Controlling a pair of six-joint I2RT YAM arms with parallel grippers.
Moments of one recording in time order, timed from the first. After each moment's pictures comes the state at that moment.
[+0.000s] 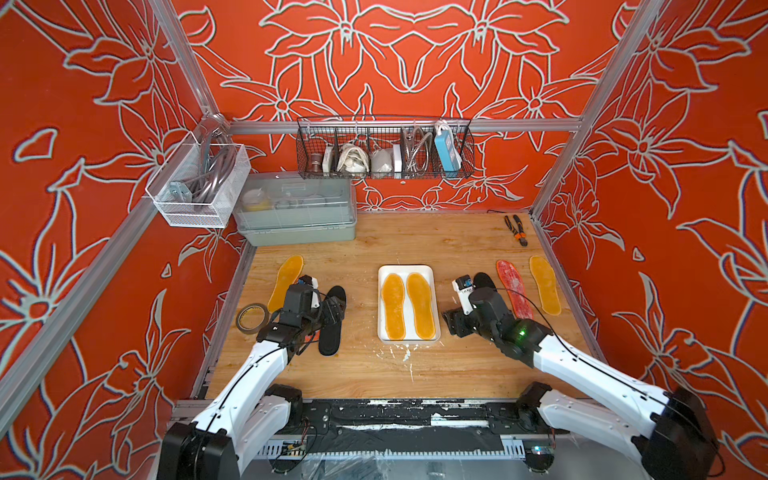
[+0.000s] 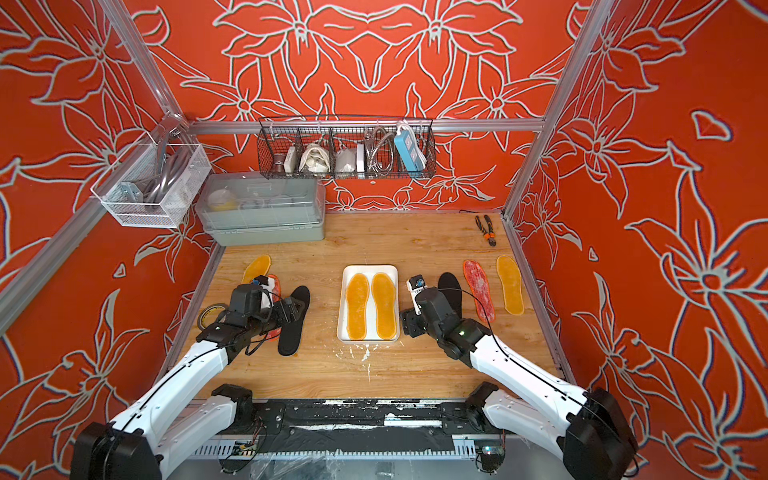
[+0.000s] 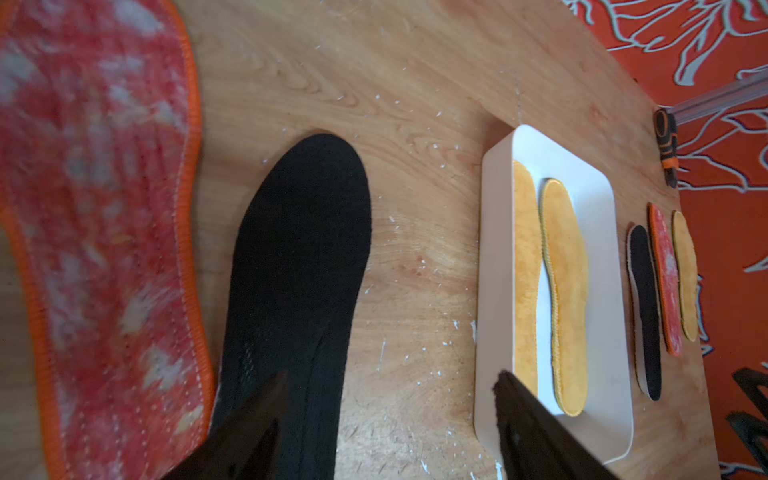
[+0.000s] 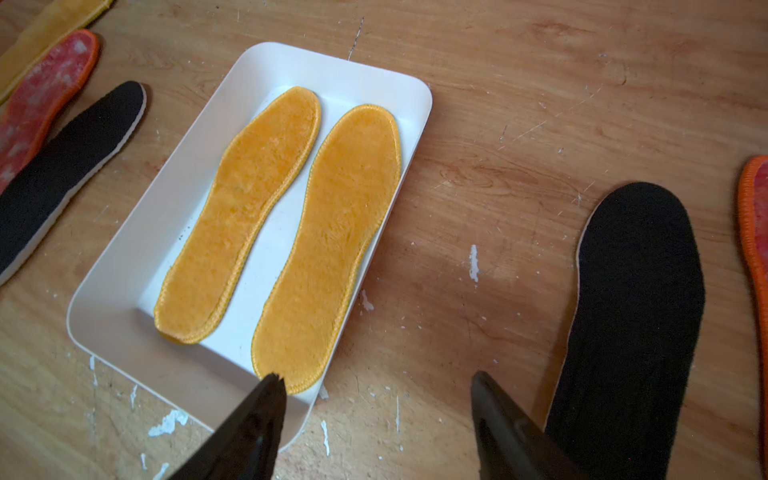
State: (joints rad) left arm -0.13 0.93 0.49 -0.36 0.21 -0.59; right arm 0.71 0.95 0.55 -0.34 0.15 0.23
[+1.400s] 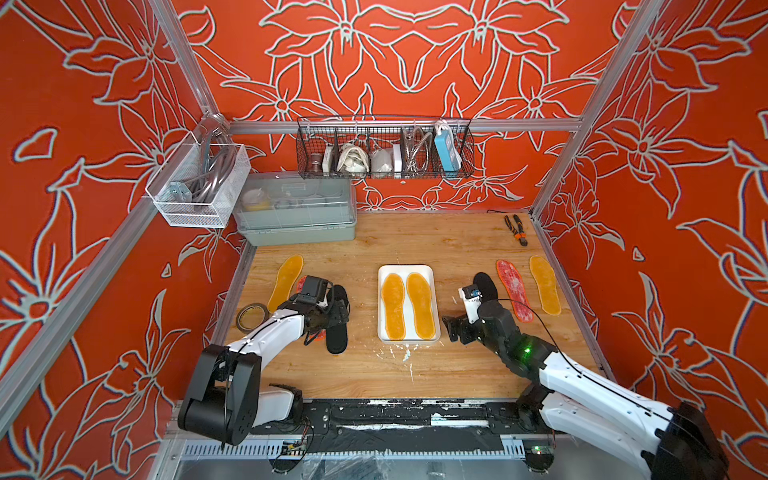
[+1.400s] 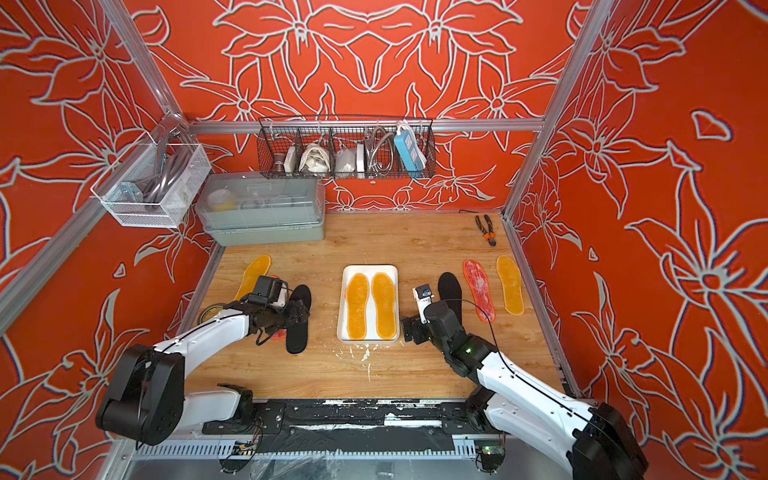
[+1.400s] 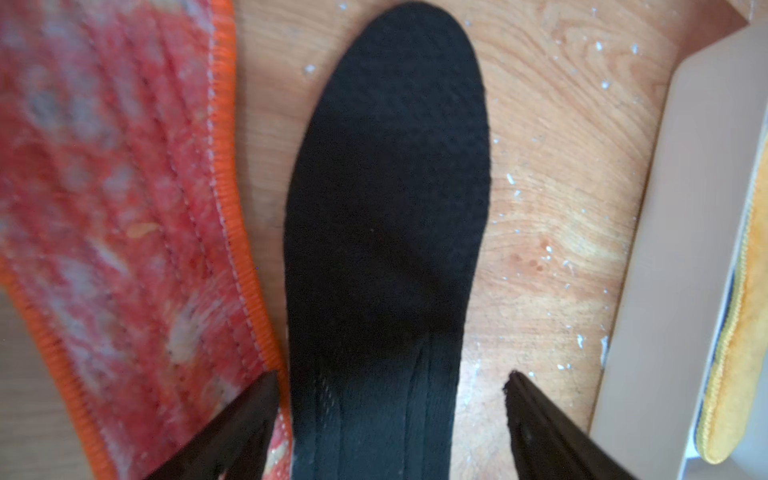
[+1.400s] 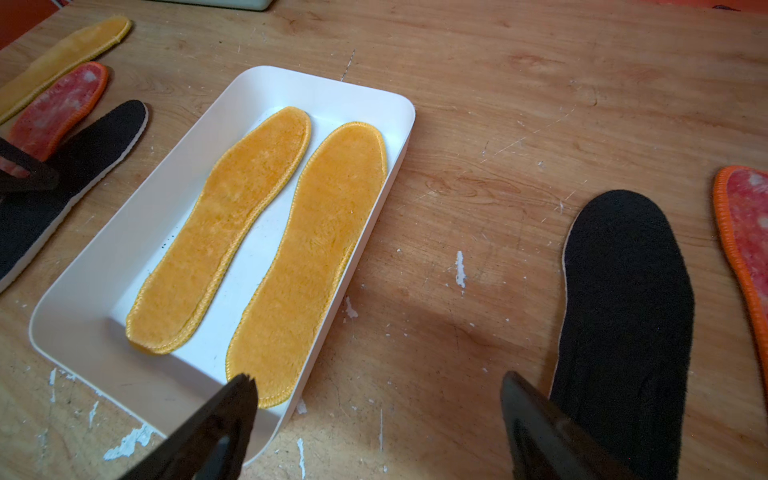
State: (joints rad) left arm -0.19 1.30 0.59 -0.38 0.15 -0.55; right arm 0.71 0.86 0.39 -0.16 0.20 0.23
